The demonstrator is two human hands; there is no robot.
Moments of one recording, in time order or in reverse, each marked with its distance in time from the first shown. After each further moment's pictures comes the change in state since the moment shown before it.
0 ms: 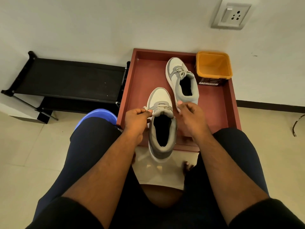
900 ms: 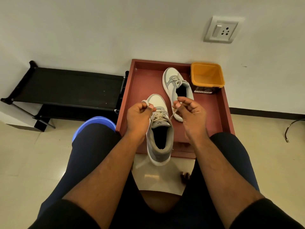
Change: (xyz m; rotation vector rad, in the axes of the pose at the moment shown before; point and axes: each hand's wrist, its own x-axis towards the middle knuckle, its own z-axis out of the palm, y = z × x) left_hand -0.017 0.025 0.007 0.006 -0.017 0.364; right_hand -0.015 -0.038 0.003 0.543 0.053 -0.199
